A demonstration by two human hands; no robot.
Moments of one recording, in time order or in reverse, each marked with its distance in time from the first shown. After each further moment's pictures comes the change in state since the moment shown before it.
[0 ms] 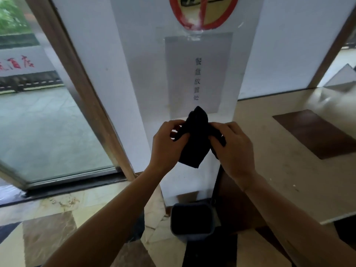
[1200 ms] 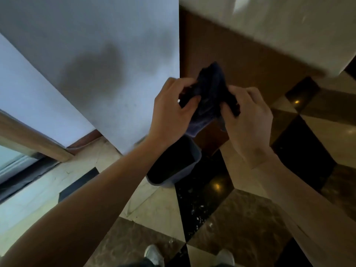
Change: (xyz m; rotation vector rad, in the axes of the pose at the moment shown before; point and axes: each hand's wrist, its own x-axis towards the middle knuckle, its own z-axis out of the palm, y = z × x) left_hand -0.150 -0.312 0.180 -0.058 -0.462 0.299; right_hand -0.319 0.155 0.184 -0.433 0.192 0.443
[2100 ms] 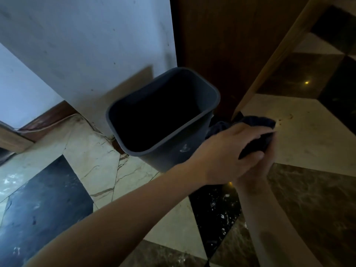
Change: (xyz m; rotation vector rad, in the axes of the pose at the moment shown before) left_hand -0.245 -0.232 0.220 0.005 -0.699 0.304; right_hand -0.320 0.170 0.265 1.620 0.348 1.105
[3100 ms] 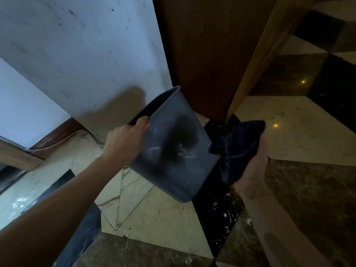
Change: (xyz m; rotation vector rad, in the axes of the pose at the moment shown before) left_hand -0.075 -0.109 -0.102 0.820 0.155 -0.354; right_hand -0.008 -0.007 -0.032 -0.088 -0.088 0.053
